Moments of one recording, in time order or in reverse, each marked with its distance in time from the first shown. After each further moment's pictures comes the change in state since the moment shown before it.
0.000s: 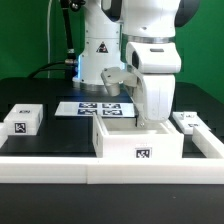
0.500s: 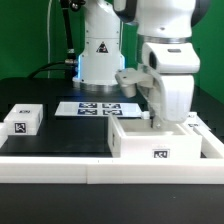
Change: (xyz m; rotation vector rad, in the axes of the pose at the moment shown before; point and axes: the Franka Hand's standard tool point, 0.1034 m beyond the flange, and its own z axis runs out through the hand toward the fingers) arm 0.033 0.010 -0.001 -0.011 0.011 0.009
